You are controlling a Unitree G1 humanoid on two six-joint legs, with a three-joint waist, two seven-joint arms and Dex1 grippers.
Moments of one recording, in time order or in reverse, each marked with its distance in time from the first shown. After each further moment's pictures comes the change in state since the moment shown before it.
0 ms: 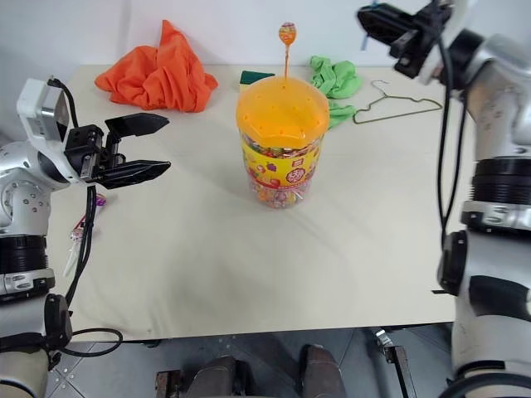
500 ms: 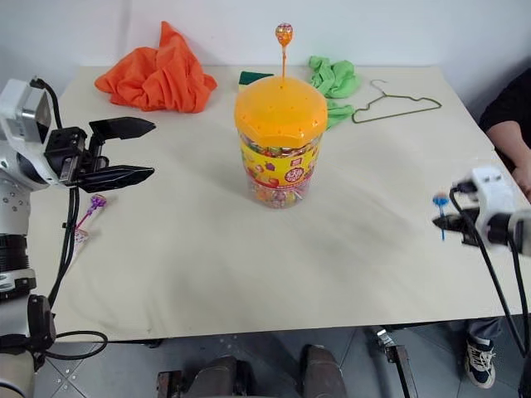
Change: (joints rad) left arm 0.010 0.076 0.003 0.025 -0.001 0.003 -0.069; right arm 0.855 -0.290 -0.094 -0.319 -0.042 0.560 -0.148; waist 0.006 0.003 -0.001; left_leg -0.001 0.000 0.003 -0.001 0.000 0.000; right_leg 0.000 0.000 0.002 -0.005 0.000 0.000
